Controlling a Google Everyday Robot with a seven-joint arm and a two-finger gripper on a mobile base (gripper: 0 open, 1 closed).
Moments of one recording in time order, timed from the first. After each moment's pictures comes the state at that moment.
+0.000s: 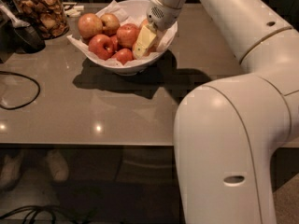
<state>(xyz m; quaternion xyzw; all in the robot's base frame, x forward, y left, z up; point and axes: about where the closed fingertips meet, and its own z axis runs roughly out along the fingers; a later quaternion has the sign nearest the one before) 0.699 -0.009 0.901 -0.48 0.85 0.13 0.14</state>
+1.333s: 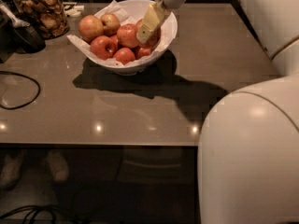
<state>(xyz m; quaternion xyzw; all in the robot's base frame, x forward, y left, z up) 0.677 -0.021 0.970 -0.51 0.83 0.11 0.21</state>
